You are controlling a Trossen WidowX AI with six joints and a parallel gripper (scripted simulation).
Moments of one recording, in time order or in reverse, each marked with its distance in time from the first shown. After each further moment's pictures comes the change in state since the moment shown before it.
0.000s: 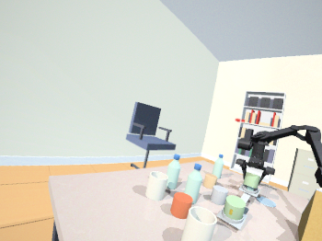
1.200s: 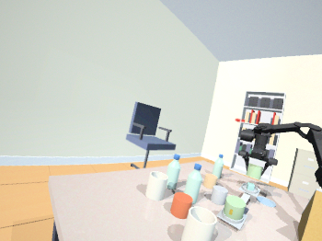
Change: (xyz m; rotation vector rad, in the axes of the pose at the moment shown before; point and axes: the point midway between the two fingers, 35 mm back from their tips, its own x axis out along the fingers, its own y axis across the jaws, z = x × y) arm -0.047 0.003 -0.002 0.004 0.007 -0.003
